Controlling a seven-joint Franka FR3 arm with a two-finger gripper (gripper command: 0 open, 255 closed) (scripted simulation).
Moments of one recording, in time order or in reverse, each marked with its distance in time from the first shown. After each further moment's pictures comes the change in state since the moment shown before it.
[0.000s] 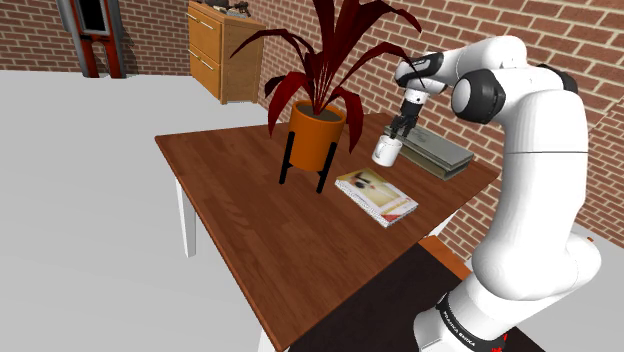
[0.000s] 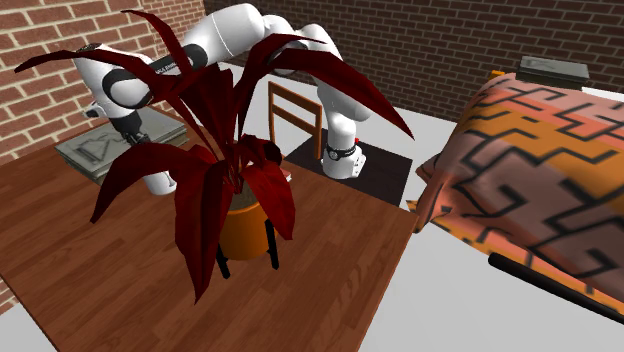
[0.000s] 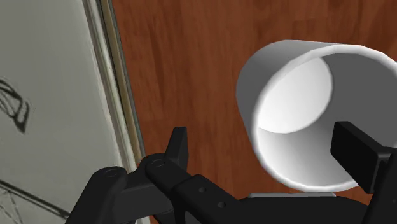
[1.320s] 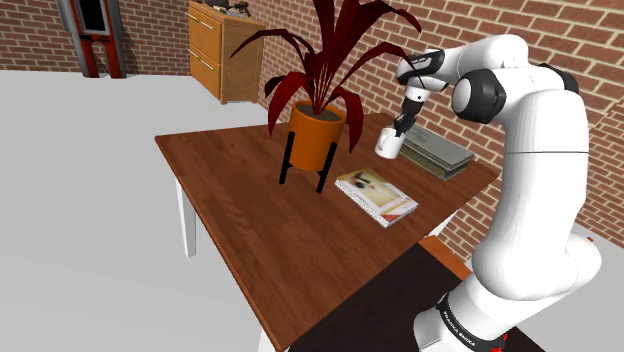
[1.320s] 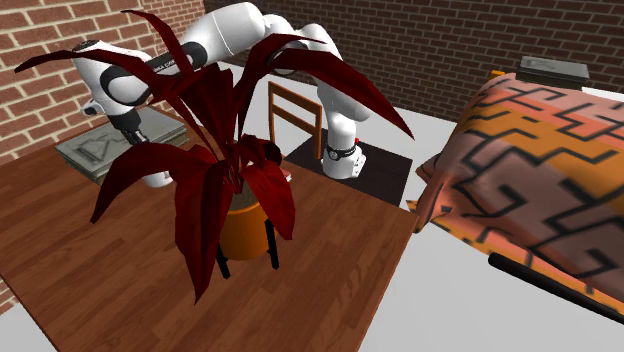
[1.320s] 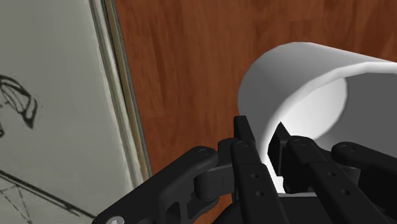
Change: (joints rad) arm -0.001 -0.003 -0.001 0.017 -0.002 -0.021 0.002
